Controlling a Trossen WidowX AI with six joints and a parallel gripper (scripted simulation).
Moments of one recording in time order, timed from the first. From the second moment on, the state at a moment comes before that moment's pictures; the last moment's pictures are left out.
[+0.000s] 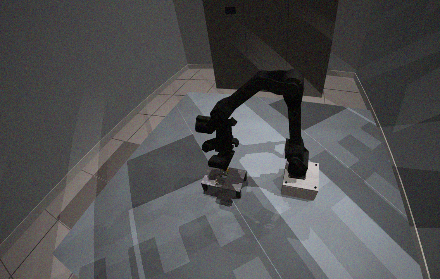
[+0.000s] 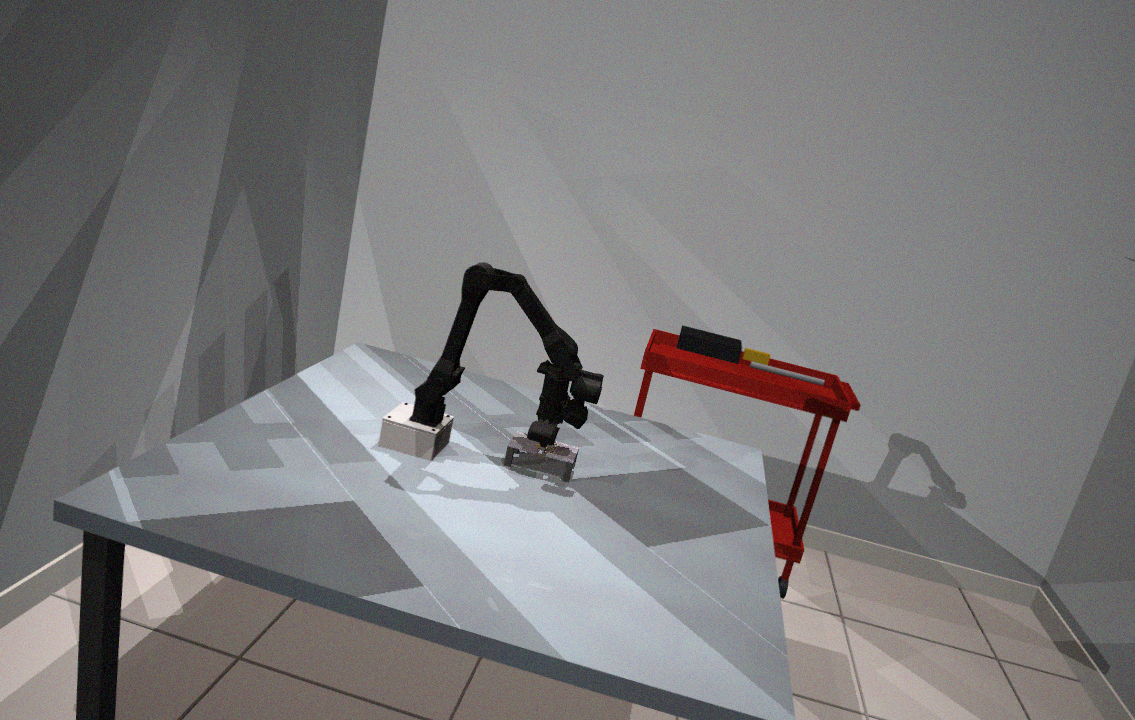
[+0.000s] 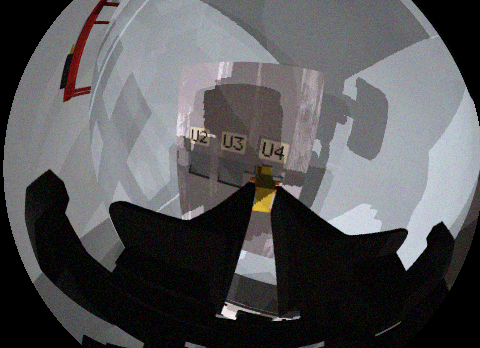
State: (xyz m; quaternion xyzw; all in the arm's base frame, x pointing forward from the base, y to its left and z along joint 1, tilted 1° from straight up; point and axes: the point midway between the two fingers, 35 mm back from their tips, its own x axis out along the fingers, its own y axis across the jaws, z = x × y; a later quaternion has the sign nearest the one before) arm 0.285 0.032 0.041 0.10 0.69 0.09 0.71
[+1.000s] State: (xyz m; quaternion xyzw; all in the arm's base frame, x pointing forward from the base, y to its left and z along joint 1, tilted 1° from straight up) arm 0.285 0.029 0.039 0.11 0.69 0.11 0.71
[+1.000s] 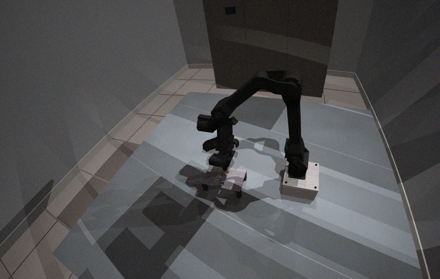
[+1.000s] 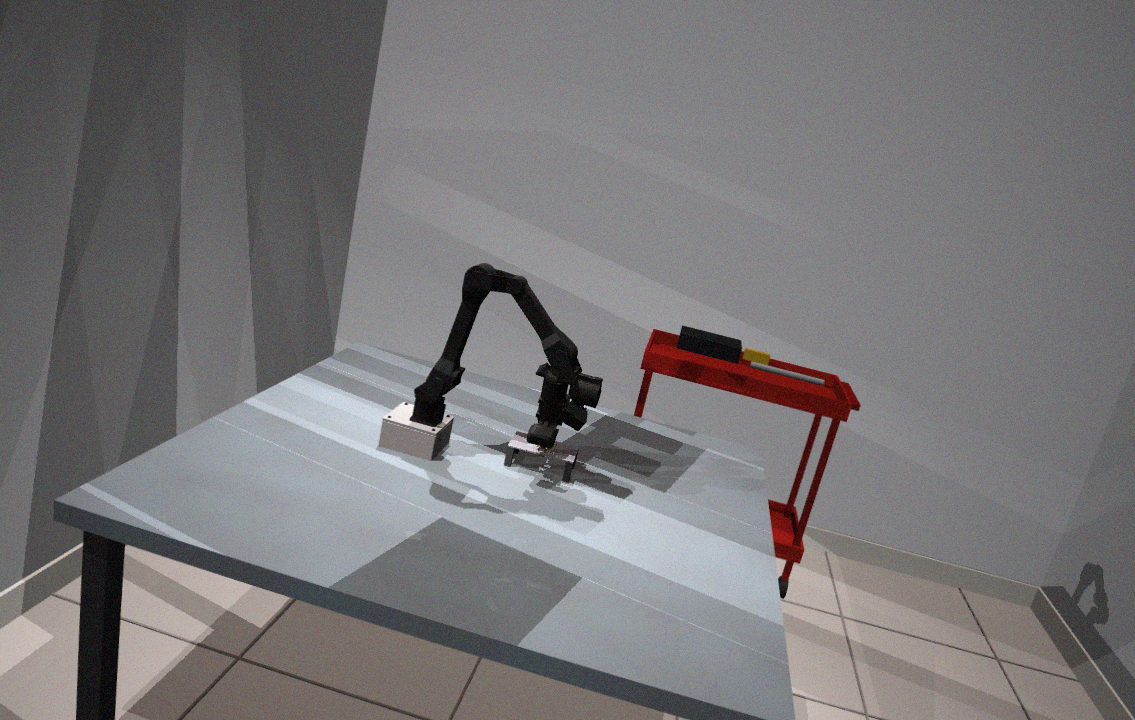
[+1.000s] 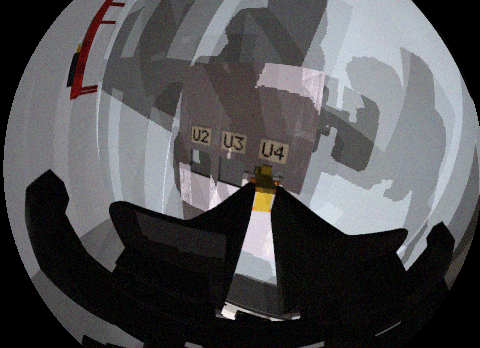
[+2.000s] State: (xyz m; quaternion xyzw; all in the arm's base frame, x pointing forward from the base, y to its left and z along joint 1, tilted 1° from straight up) arm 0.285 0.026 0.038 0.13 0.68 0.13 0.71
